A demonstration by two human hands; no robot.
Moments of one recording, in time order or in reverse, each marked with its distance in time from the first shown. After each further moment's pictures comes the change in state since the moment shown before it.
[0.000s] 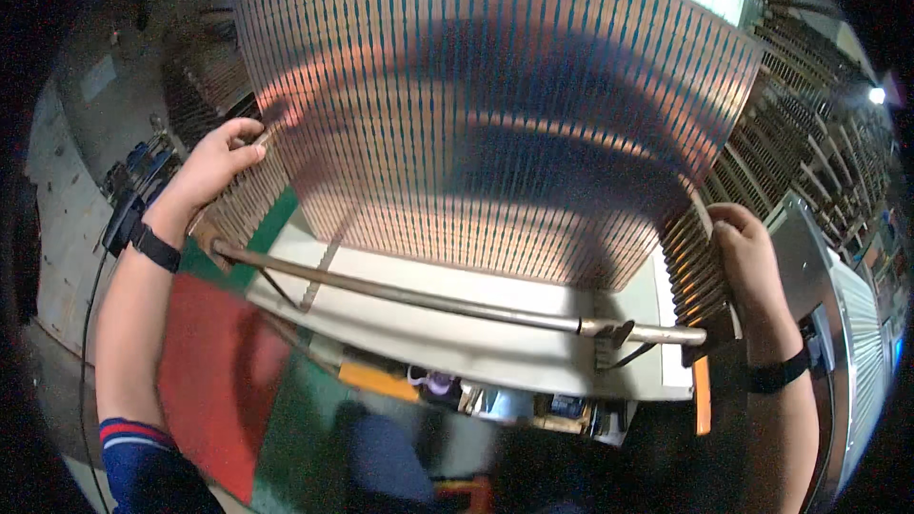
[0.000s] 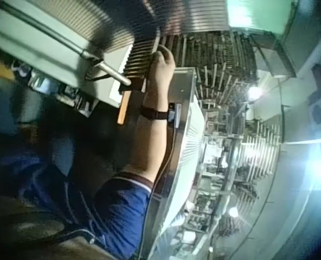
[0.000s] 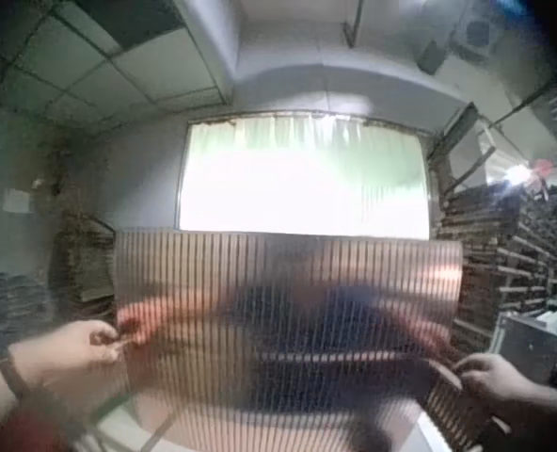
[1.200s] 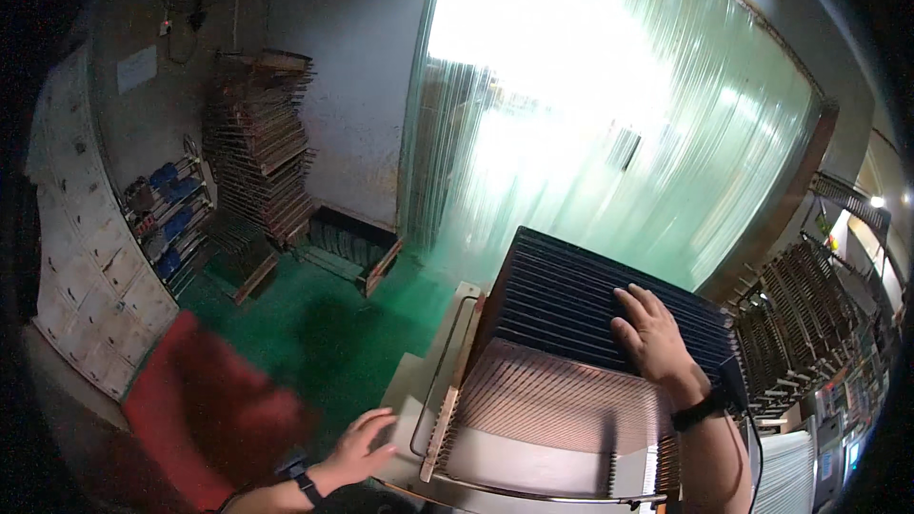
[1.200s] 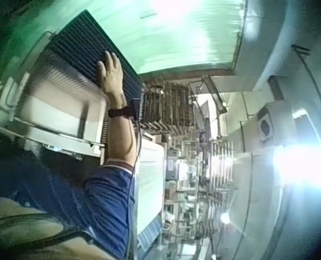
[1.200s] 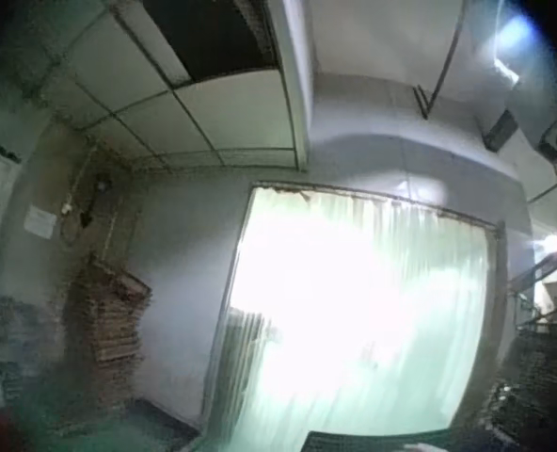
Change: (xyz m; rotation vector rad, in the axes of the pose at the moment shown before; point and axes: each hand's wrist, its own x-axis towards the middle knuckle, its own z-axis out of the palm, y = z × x) left_hand -0.058 -0.115 -0.041 -0.345 -0.149 0.153; right_hand 0.152 -0.377 0.189 -0.752 -0.378 -0.370
